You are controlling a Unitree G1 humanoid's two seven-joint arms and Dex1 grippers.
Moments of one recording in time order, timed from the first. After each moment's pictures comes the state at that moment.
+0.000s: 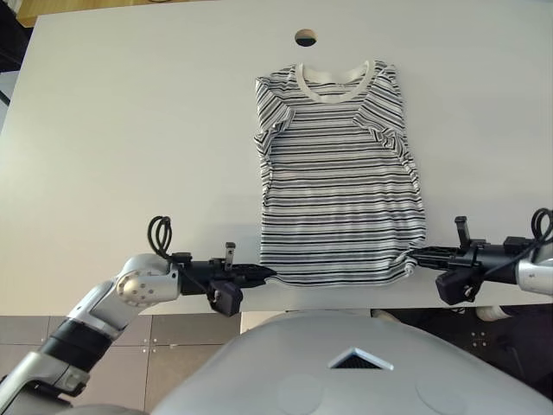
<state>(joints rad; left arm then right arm) 0.34 0.99 -0.43 -0.09 0.07 -0.82 -0.76 0.45 -1.19 0.13 -0.32 -0.25 -0.60 0.79</state>
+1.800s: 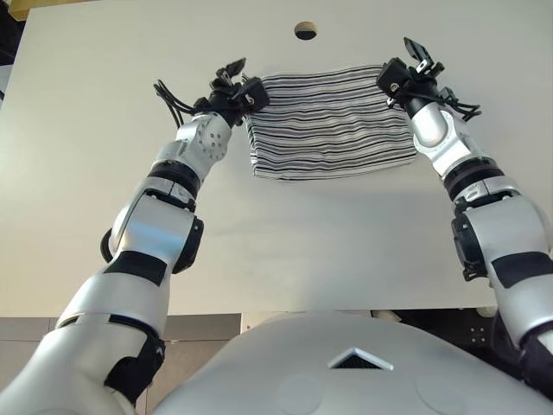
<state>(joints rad) -0.81 0.31 -0.36 1.33 0.58 -0.45 0.15 -0.84 -0.28 0.33 1.28 -0.55 -0.43 -0.16</state>
